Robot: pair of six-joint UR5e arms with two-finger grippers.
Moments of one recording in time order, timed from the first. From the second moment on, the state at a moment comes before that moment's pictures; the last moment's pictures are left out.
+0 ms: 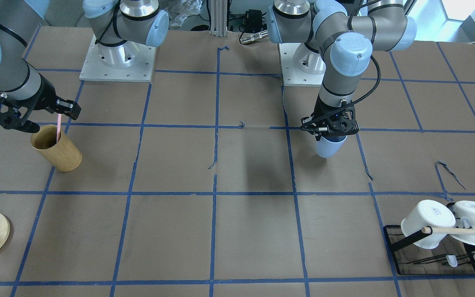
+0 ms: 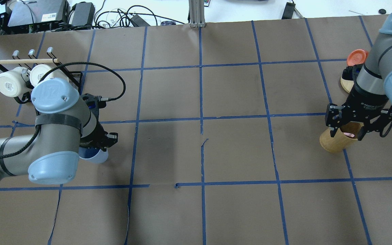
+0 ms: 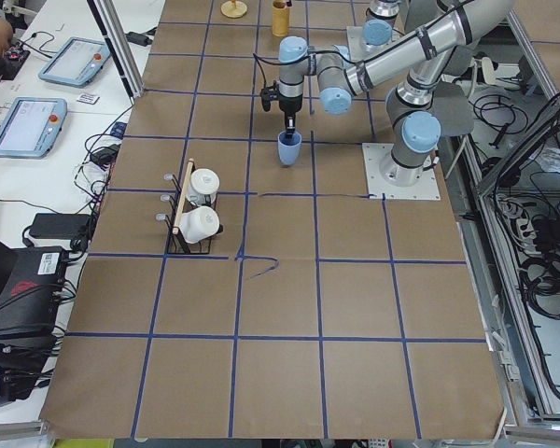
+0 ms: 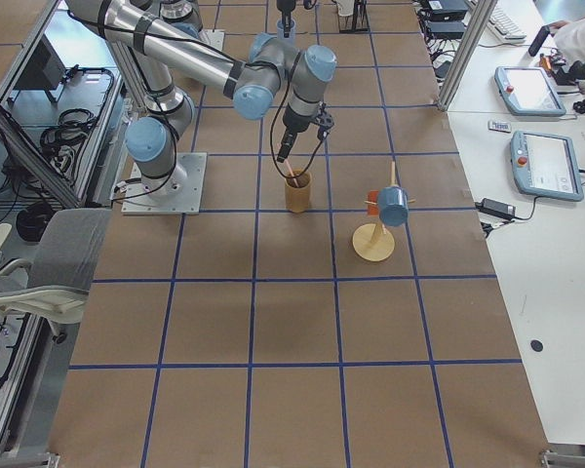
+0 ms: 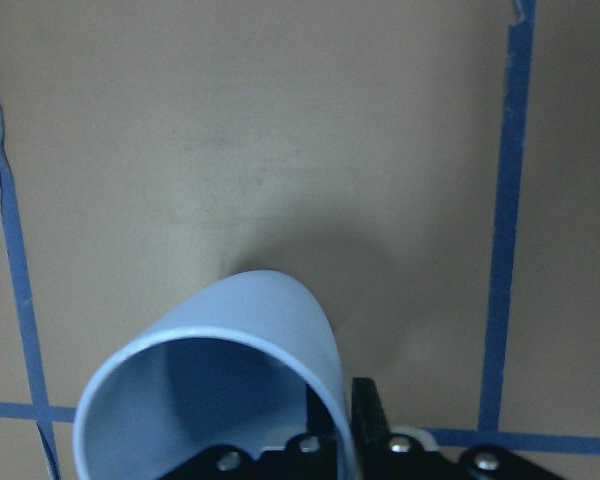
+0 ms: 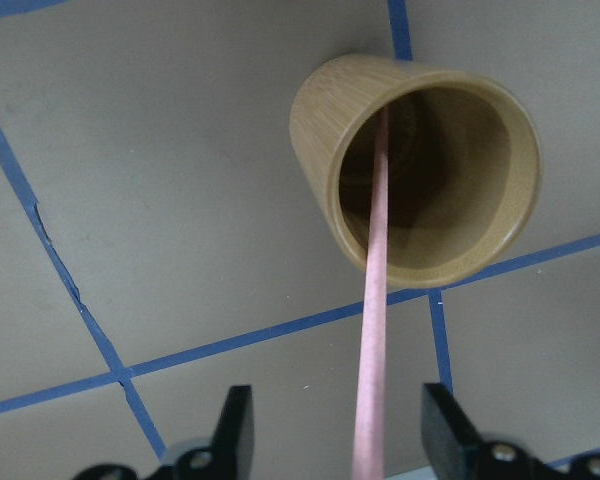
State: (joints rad) left arm -1.51 -1.54 -2.16 -0.98 1.65 -0.06; right arm 1.27 -1.58 1.92 -1.65 -1.70 -0.03
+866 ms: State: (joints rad) left arm -1.90 -1.89 -1.71 -0.99 1.52 -0.46; right arm 1.27 -1.58 1.90 -1.59 -1.75 -0.05
